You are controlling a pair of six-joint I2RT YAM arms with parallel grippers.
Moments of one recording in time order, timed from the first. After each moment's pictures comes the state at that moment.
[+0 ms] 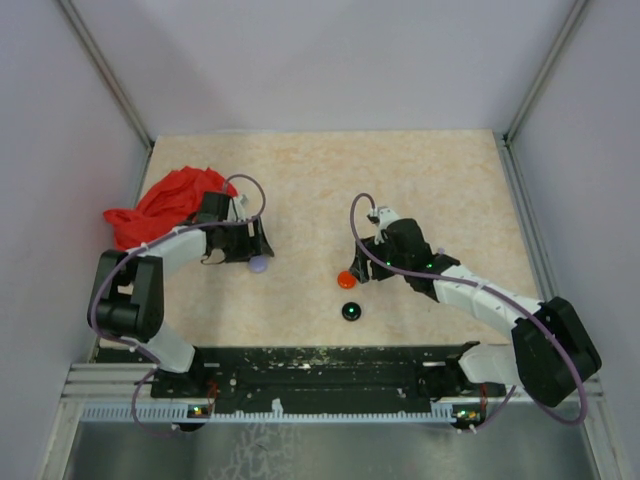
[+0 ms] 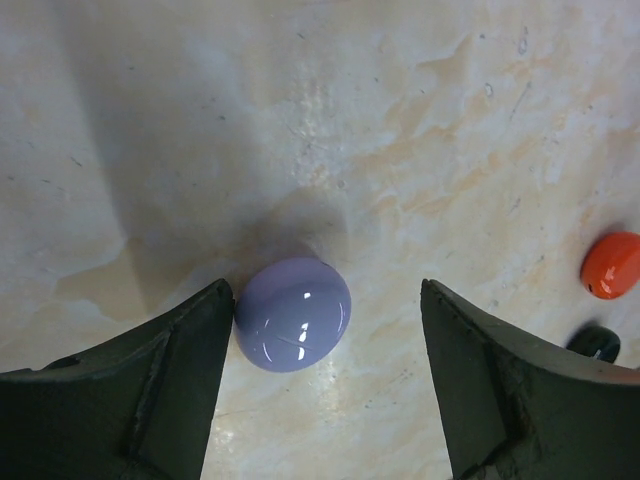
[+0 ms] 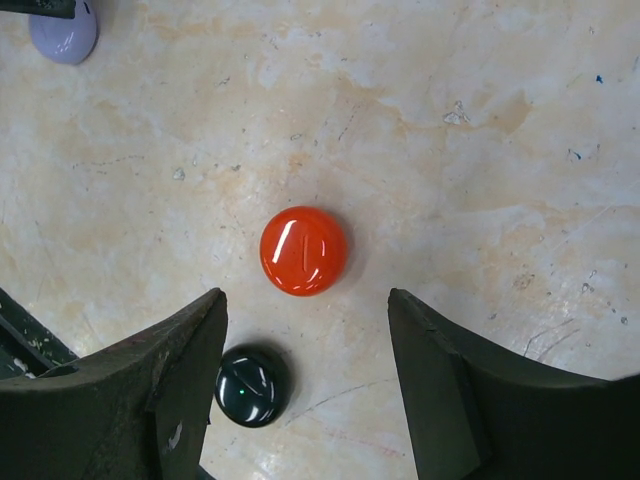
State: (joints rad) left arm -0.19 1.61 0.87 -0.26 0.31 -0.32; right arm 0.57 1.23 0.63 -0.07 -0.18 0.30
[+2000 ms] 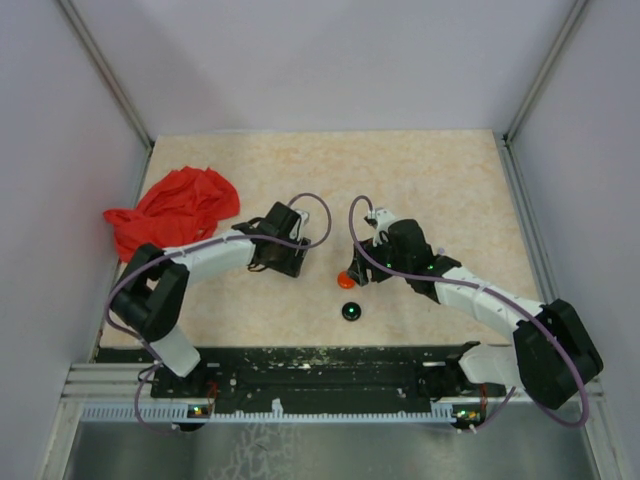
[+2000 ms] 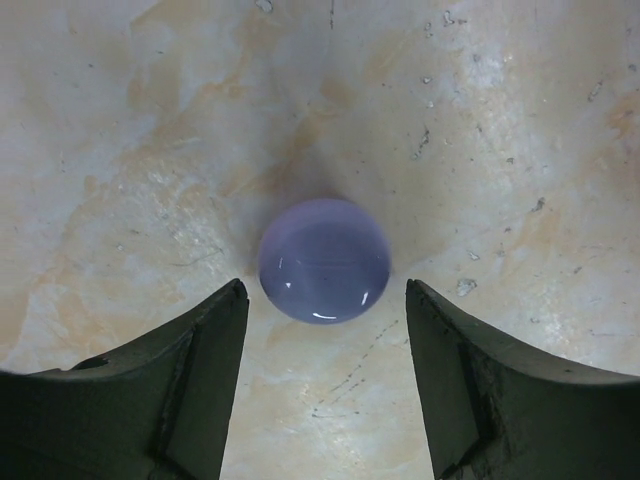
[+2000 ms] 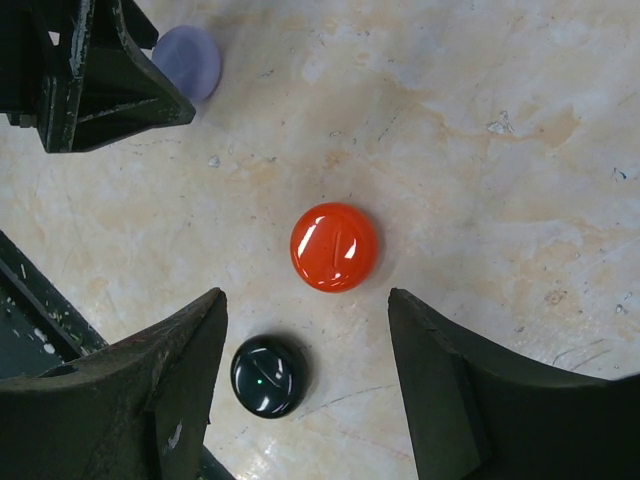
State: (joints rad) left arm -0.64 1.67 1.00 -0.41 -0.07 -0.20; right arm 0.57 1.22 0.62 -0.05 -0.26 0.26
